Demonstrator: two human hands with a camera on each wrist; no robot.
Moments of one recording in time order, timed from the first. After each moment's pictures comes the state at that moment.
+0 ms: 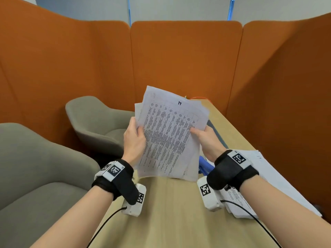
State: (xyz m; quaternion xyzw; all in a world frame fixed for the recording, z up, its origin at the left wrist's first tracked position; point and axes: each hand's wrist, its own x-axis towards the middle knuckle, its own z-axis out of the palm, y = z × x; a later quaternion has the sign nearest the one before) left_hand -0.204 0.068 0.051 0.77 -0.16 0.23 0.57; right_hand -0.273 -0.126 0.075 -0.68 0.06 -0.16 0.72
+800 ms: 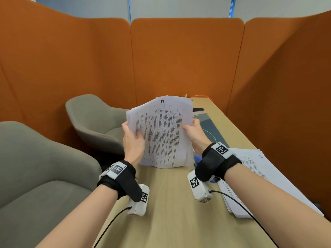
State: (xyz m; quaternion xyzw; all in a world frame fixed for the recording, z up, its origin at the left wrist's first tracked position) left_hand -0.197 0.065 0.035 0.75 -0.07 0.21 0.62; right_hand -0.247 -0.104 0.079 -0.70 0.10 -0.14 0.69
